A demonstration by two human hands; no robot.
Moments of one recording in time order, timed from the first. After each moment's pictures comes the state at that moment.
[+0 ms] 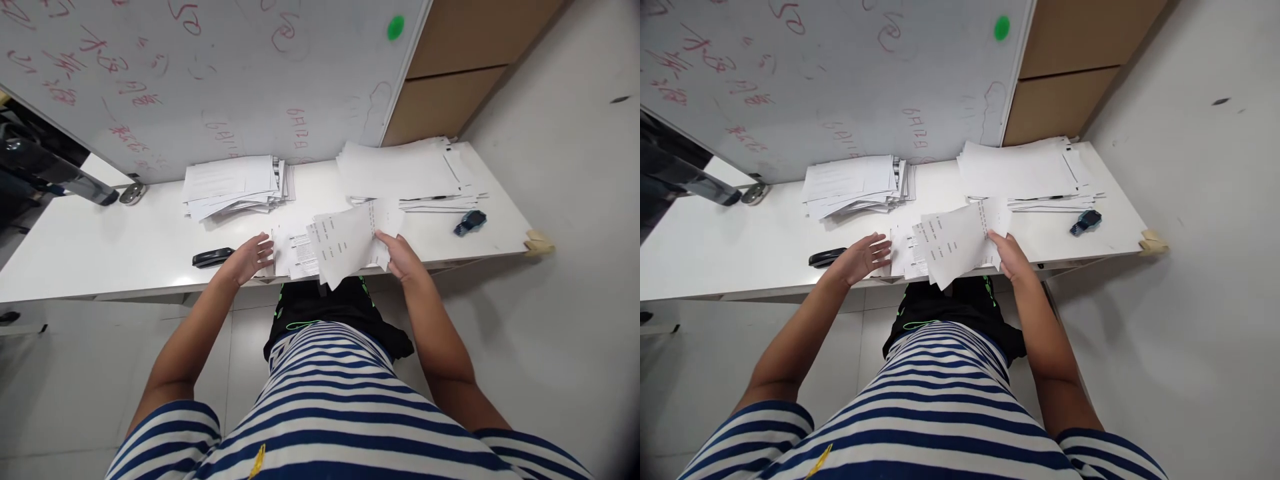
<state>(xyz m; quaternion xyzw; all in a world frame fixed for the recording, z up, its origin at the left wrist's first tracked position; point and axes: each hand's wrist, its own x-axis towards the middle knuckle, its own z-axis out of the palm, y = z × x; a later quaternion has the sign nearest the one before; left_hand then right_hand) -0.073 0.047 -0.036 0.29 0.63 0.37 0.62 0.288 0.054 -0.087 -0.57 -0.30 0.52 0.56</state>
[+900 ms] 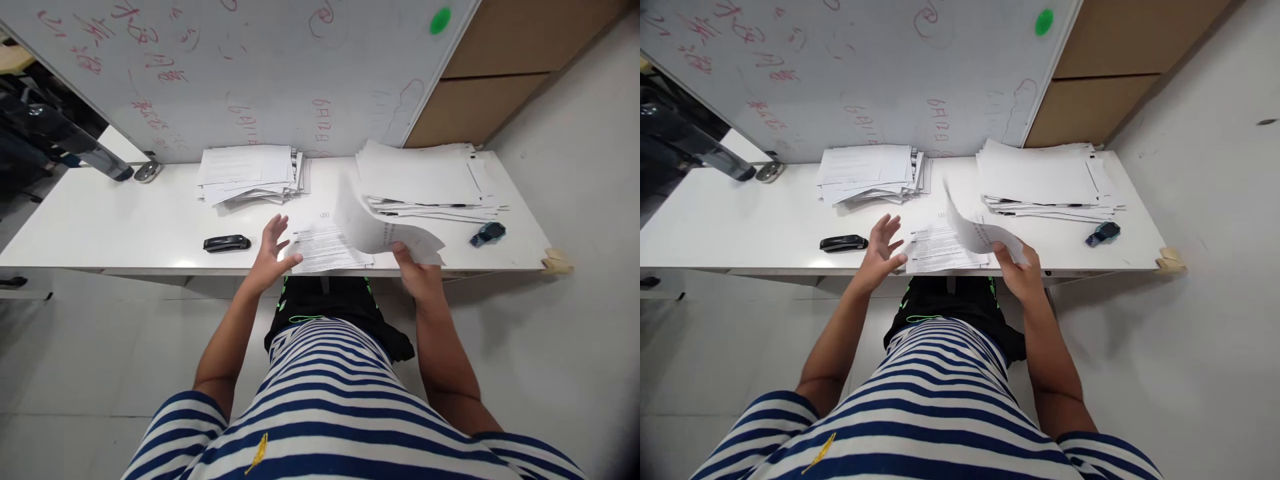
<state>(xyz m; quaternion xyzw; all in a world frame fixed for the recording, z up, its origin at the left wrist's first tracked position) -0.042 0.000 -0.038 0.56 0.56 0.44 0.42 0.273 0.007 -0.042 -0.57 -0.44 0.40 0.57</state>
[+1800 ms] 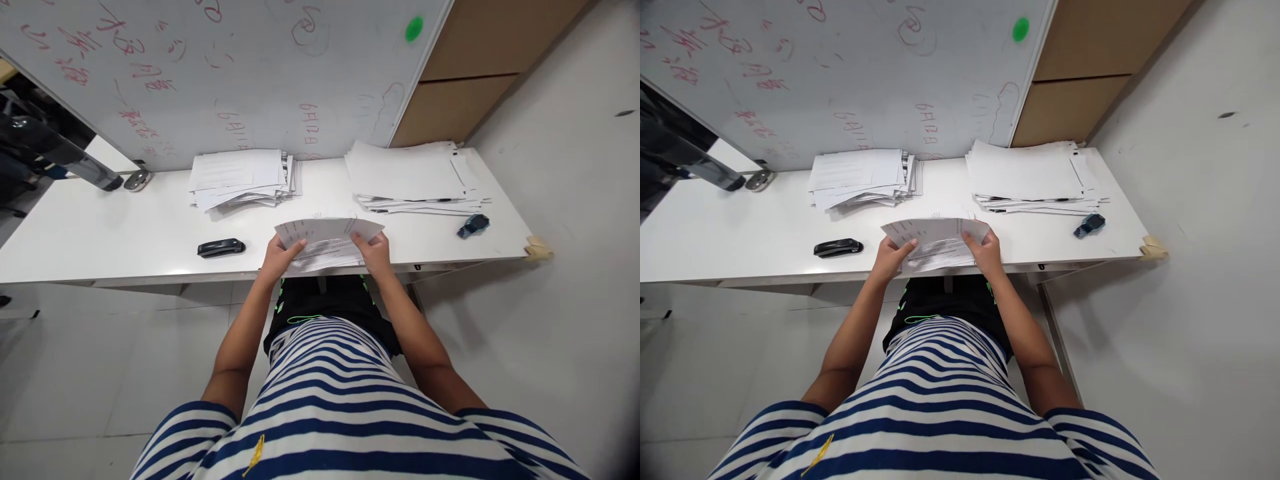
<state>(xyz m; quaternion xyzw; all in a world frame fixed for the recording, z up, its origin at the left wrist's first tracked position) -0.018 0.029 -0.077 0.48 0.55 0.50 0.47 0.230 0.047 -0.091 -0.50 -0.51 0.43 0.56</state>
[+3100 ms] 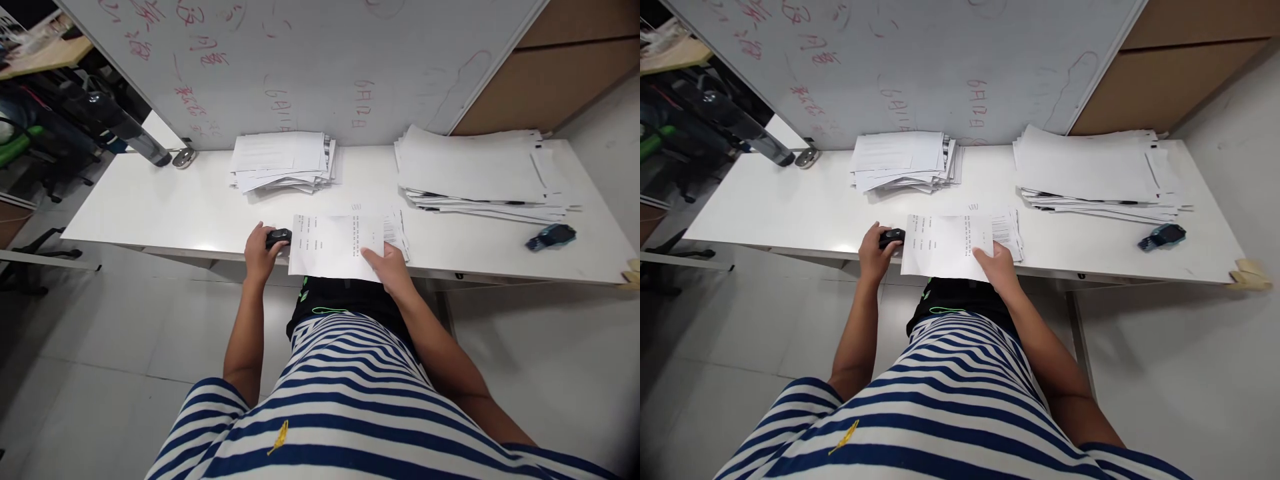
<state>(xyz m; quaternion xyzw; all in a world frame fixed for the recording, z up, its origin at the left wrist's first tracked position) -0.141 -0.015 -0.103 0.62 0.70 0.35 0.04 0.180 0.011 -0.089 -0.60 -0.46 0.53 0.39</state>
